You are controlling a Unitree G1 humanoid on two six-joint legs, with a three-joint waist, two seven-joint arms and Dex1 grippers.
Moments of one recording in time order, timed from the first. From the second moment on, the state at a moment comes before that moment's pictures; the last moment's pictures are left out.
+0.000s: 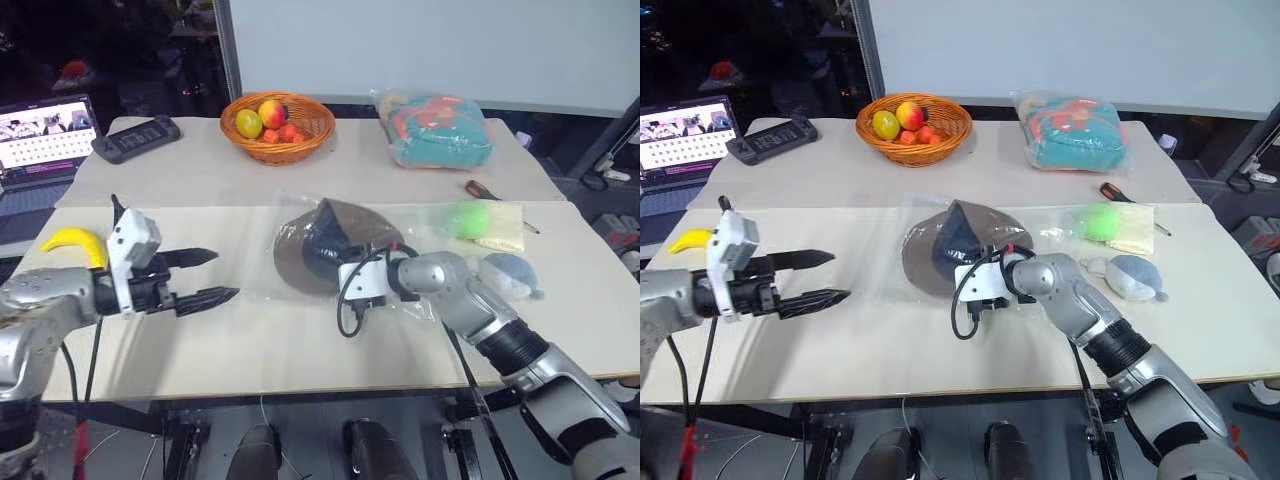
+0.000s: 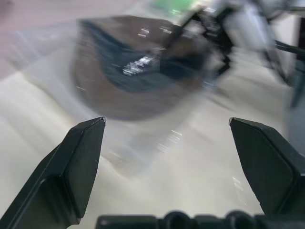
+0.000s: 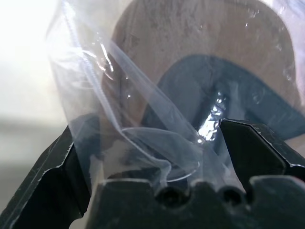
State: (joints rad) left arm -0.18 0.95 0.35 -0.34 -0.71 0.74 -1.11; right arm -0.75 -0.56 0.58 0.16 -0.36 0.01 0.80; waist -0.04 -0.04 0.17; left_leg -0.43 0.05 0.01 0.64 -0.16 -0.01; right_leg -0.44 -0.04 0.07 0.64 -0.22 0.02
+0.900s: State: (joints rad) left arm 0.12 0.97 0.77 -0.65 -1.20 0.90 -1.03; right arm -1.33 -0.47 0.87 0.95 -1.10 -1.16 -0.14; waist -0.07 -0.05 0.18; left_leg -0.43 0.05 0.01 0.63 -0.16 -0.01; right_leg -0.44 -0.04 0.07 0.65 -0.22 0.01
